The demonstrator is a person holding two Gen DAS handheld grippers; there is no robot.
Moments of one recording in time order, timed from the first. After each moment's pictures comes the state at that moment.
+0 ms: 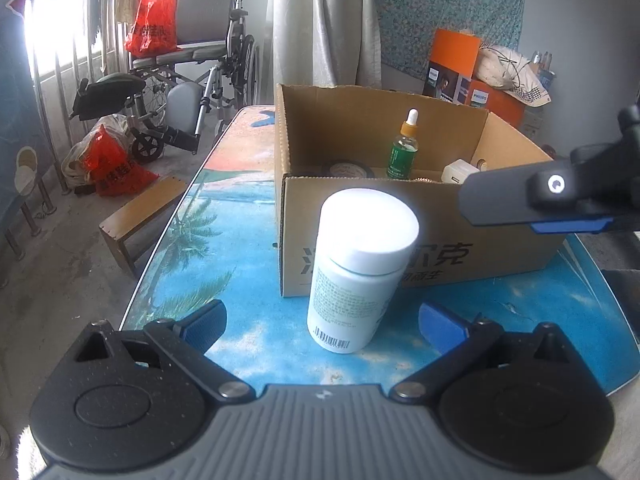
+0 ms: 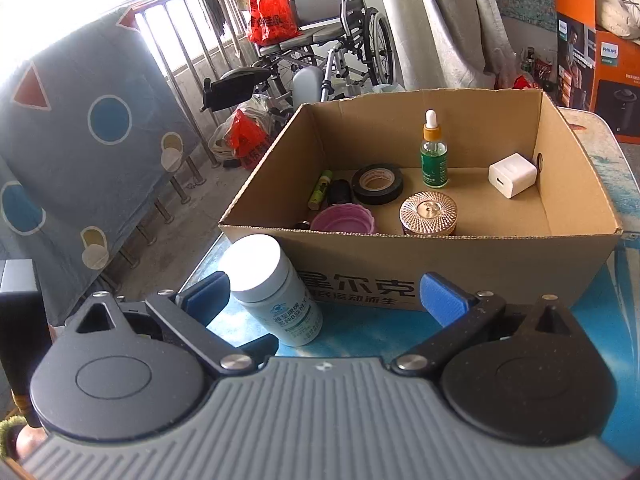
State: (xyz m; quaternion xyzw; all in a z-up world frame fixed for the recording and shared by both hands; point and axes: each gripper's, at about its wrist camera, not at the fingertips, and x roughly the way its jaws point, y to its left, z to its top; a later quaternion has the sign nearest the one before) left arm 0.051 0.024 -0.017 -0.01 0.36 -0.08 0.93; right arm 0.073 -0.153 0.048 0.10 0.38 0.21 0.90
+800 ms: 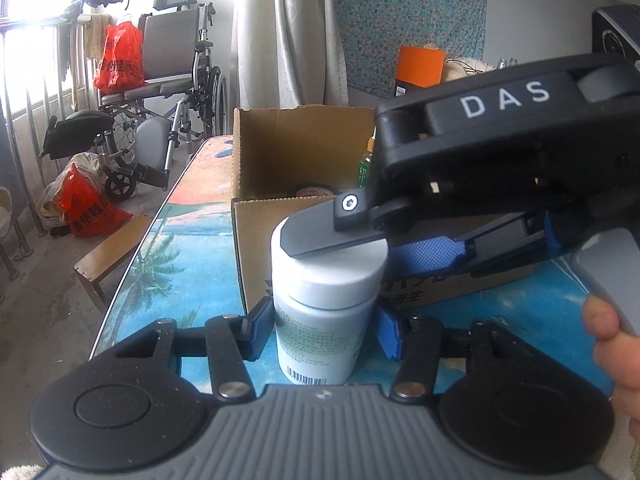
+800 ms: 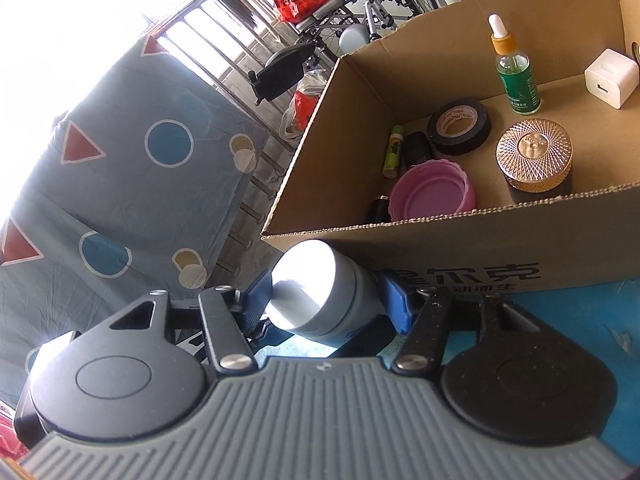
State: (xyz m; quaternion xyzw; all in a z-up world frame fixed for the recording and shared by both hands) left arm 0.063 0.012 -0.032 0.01 0.32 -0.12 0.94; right arm 0.131 -0.136 -0.008 0.24 0.43 0.28 0.82
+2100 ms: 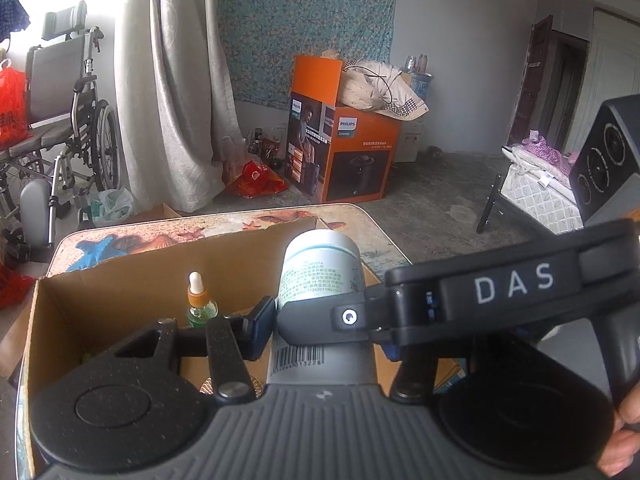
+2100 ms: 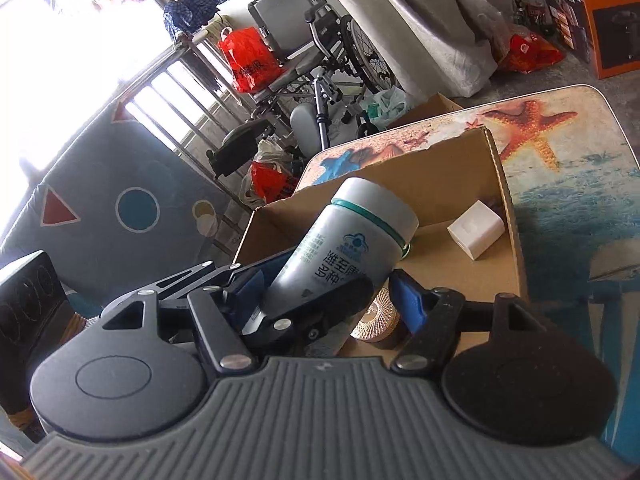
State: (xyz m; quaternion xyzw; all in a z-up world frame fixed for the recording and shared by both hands) left arm 0.183 -0.135 0.047 0.03 0.32 -0.26 0.91; right arm 0.191 -0.317 0.061 0.25 0.39 0.21 0.86
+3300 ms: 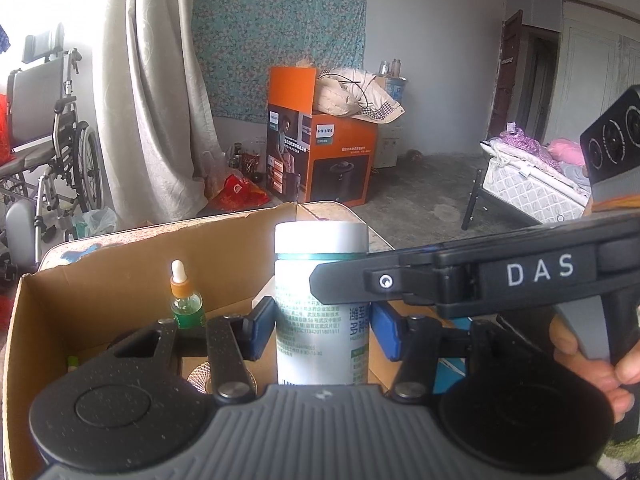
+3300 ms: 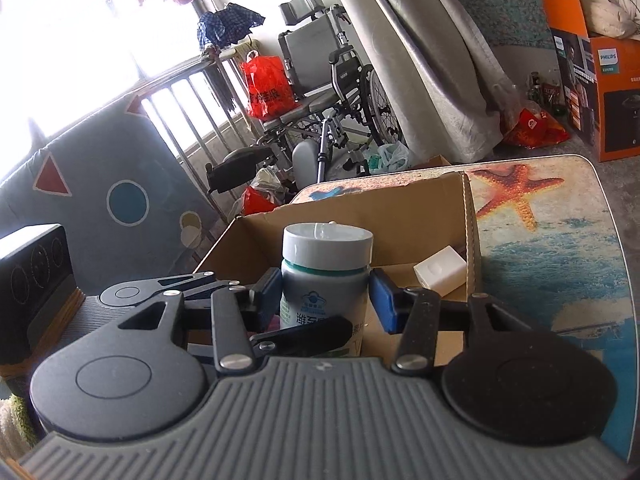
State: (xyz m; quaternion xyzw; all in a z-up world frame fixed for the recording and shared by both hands) left arm 0.161 -0.129 0.027 0.05 0.28 -0.29 0.91; right arm 0.153 -0.312 0.051 0.15 0.29 0.22 0.92
